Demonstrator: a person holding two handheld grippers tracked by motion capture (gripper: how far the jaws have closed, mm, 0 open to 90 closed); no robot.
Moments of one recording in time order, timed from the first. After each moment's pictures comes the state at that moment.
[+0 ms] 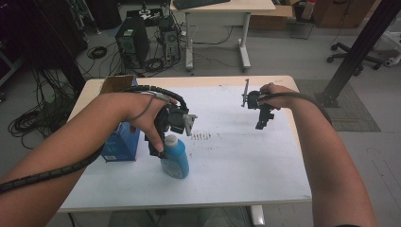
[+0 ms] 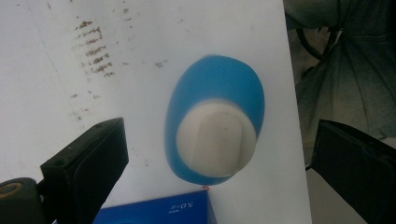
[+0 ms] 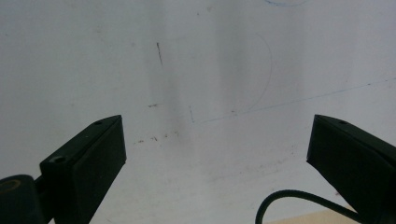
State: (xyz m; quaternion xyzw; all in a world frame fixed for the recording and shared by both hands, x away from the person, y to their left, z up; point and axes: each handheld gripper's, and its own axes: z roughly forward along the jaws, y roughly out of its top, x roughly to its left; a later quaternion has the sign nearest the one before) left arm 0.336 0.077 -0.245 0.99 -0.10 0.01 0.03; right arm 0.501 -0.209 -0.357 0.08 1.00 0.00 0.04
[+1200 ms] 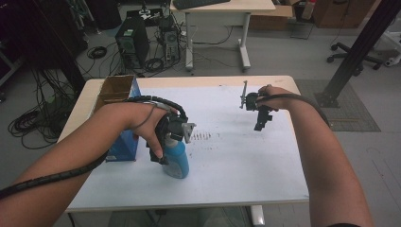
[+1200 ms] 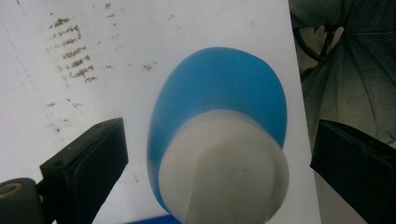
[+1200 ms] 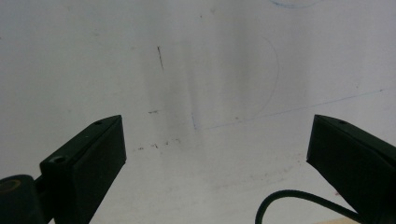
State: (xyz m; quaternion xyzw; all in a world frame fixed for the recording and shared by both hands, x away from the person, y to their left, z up) left arm 0.341 0.080 -0.277 0.99 -0.11 0.00 0.04; right arm 0.503 -0.206 -0.365 0.08 1.00 -0.01 0.03
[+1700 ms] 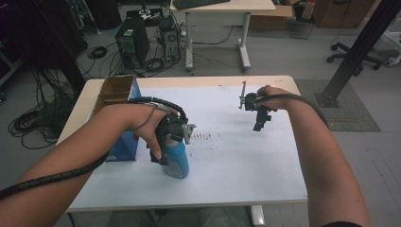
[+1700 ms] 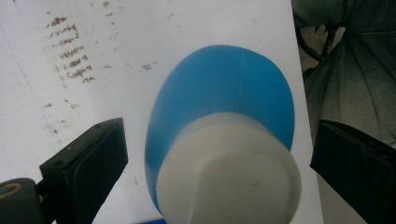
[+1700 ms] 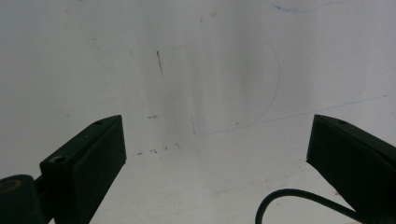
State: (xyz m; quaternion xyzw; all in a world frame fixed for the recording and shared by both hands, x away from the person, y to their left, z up) left arm 0.341 0.081 -0.282 0.99 -0.11 0.00 0.04; right arm 0.505 -0.203 -0.369 0.07 1.00 -0.01 0.03
